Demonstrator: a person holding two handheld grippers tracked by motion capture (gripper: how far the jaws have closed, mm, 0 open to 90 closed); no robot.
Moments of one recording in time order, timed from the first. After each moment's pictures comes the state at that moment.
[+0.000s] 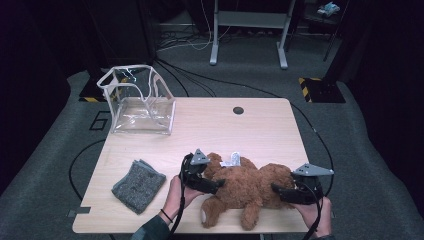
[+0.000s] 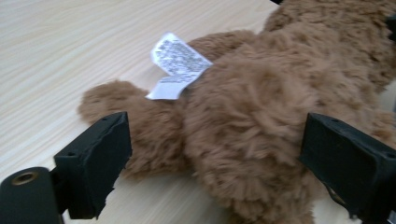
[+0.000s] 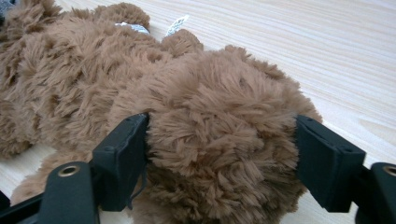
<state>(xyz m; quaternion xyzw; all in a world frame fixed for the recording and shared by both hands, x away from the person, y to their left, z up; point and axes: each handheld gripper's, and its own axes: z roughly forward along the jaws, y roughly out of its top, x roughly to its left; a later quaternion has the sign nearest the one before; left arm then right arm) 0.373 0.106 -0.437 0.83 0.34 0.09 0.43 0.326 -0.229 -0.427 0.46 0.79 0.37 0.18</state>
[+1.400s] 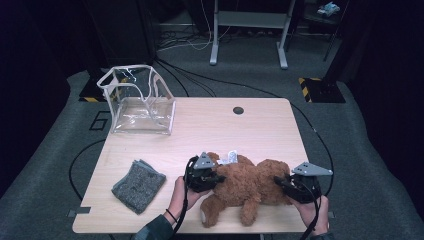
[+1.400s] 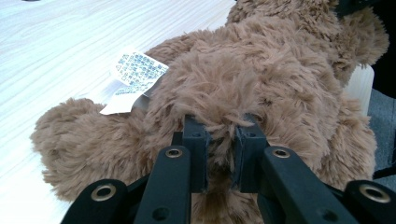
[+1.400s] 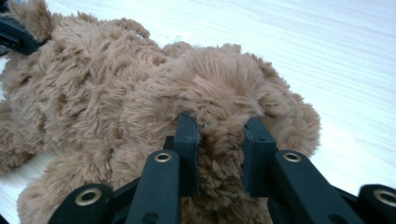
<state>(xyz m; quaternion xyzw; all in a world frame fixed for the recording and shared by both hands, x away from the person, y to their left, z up) 0.372 0.102 -0.442 0.84 0.29 0.08 0.45 0.327 -0.223 -0.423 0.45 0.78 0.39 0.20</state>
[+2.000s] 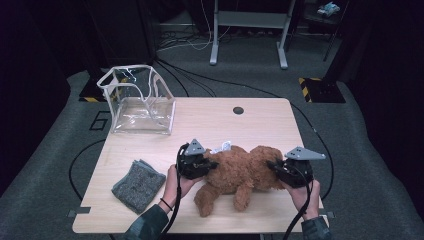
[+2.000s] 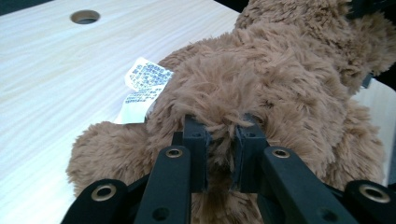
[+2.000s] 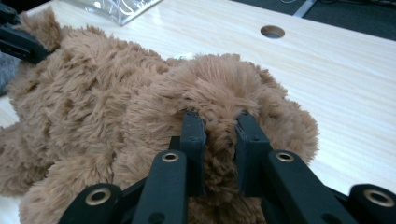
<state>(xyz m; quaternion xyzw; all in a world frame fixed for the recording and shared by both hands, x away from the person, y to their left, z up) 0.397 0.123 -0.419 0.82 0.32 0.11 0.46 0.358 -0.202 -0.398 0.43 0.77 0.41 0.21</state>
